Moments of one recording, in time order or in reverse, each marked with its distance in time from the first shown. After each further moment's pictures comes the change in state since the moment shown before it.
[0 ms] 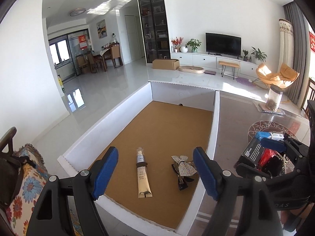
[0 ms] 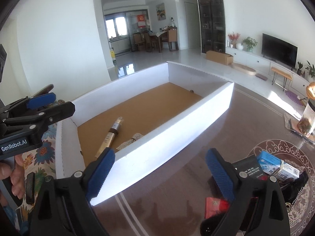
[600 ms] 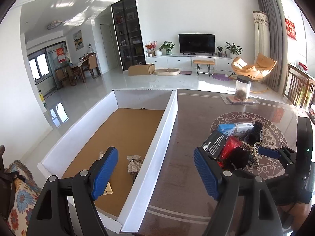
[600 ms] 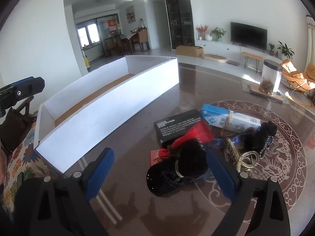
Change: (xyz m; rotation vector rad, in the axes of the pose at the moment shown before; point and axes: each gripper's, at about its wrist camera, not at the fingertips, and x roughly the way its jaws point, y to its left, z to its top) left arm -0.040 -0.090 -0.013 0.122 -0.033 -0.128; right arm -0.064 -0.085 -0.089 0.144 -0.008 -0.154
